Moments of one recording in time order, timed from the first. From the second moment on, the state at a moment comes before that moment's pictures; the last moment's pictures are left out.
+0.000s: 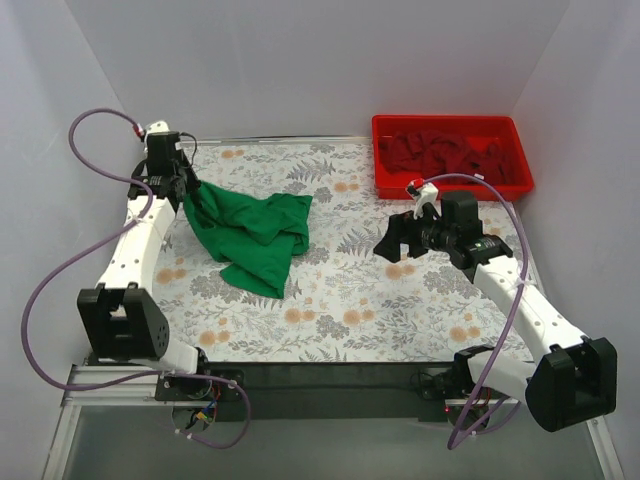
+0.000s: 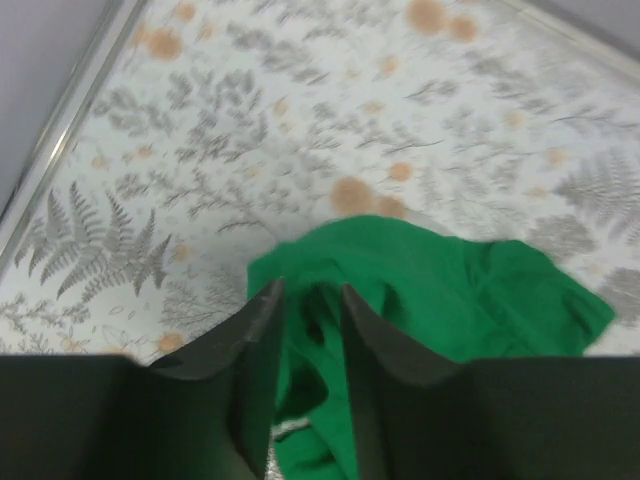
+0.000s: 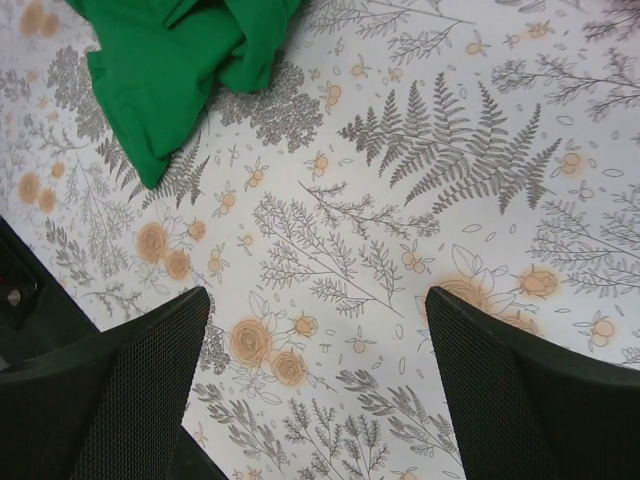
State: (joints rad) left arm -0.08 1.44 1.42 -0.54 -0.29 -0.30; right arm 0.31 1.10 0.84 -0.35 -0.50 0.13
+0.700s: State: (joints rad) left arm -0.40 1.44 0.90 -0.48 -0.02 -0.59; right arm 0.39 1.18 0.82 -0.35 -0.53 0.12
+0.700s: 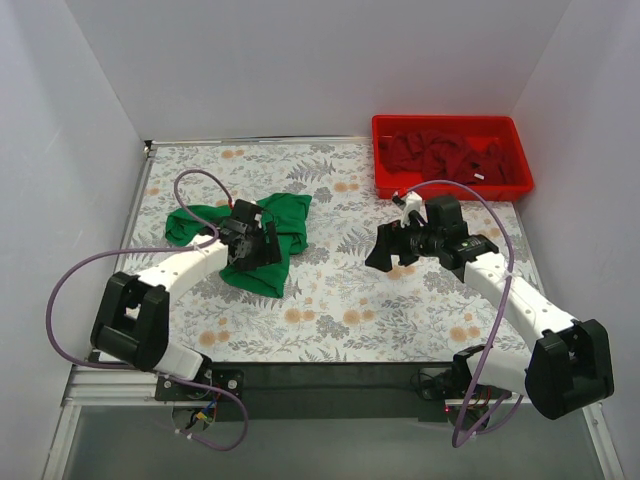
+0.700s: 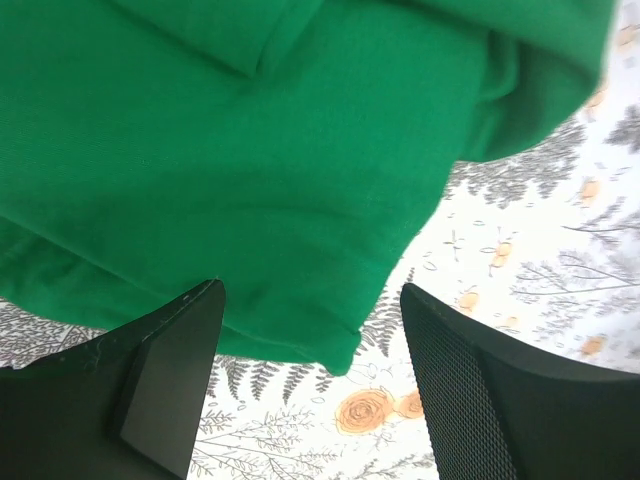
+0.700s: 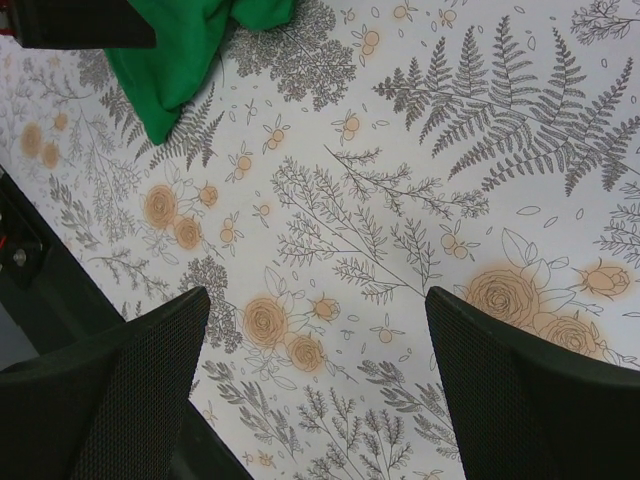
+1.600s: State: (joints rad) left arm -0.82 1.43 0.92 -0.67 0.16 -0.71; right arm 0.39 1.16 0.75 -0.34 -0.49 0.12
